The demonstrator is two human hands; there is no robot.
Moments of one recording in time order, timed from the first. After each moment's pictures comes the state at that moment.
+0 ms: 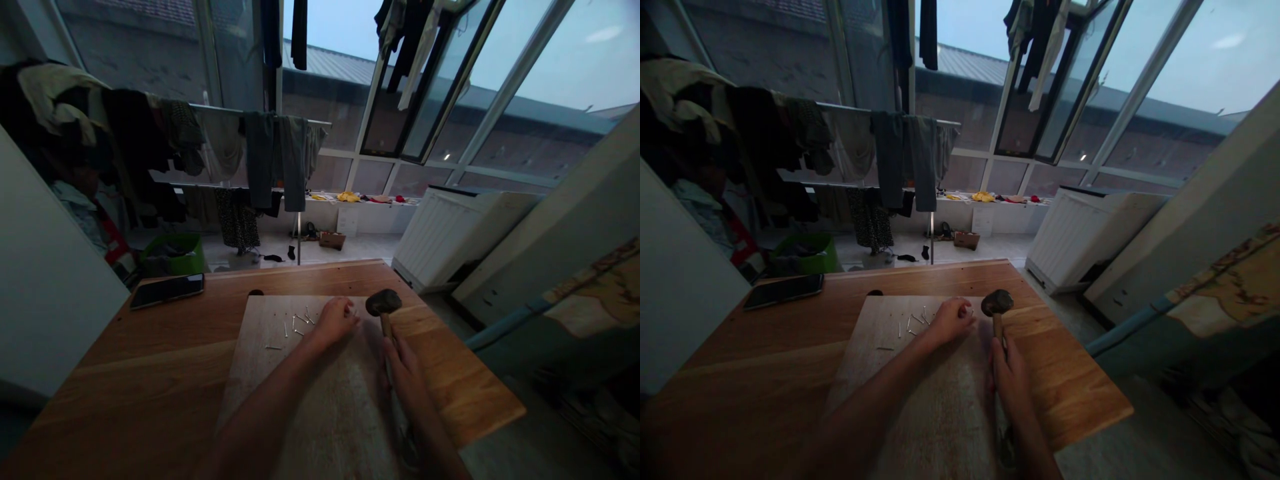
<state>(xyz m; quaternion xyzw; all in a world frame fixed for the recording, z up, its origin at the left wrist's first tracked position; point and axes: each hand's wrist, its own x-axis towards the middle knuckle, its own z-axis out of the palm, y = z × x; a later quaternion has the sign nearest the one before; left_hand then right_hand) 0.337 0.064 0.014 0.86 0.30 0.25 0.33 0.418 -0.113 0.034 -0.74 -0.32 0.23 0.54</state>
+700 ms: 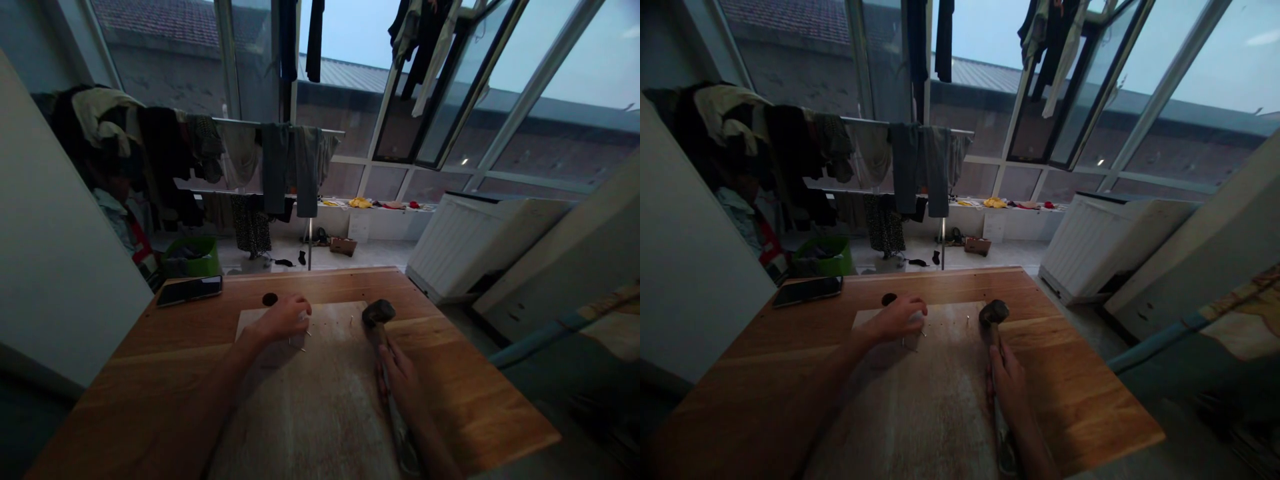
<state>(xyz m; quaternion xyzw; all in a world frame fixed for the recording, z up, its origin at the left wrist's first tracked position) 0.187 0.119 0.060 0.95 0.24 0.13 0.14 0.396 -0.095 0.024 -0.72 -0.31 0.30 0.54</state>
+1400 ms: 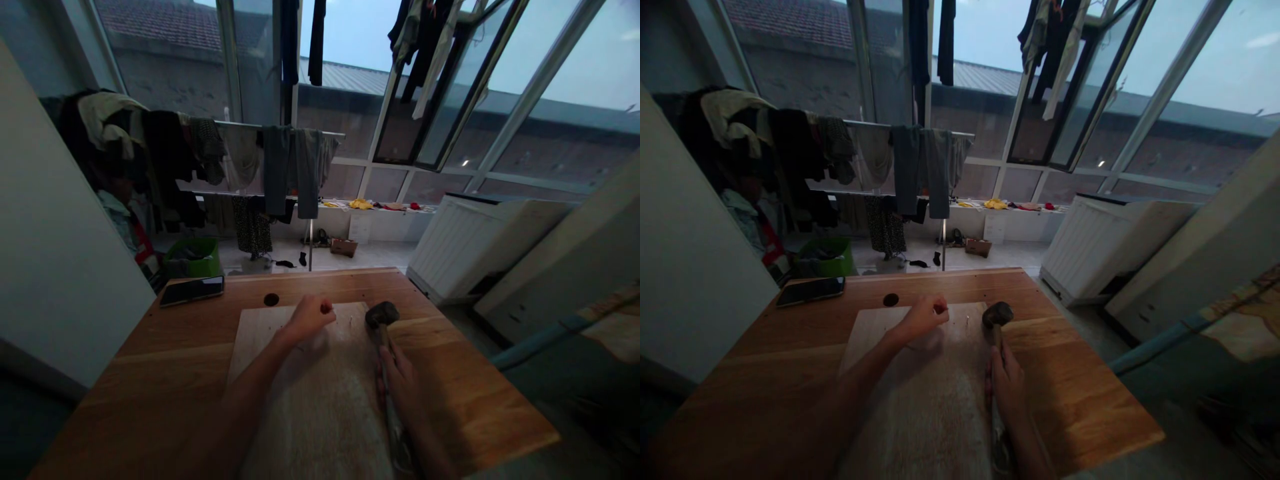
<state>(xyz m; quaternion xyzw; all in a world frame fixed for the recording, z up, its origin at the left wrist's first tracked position) 0.248 0.094 0.058 0.86 0.32 0.26 0.30 0.394 -0.096 0.018 -0.75 -0.29 0.28 0.53</state>
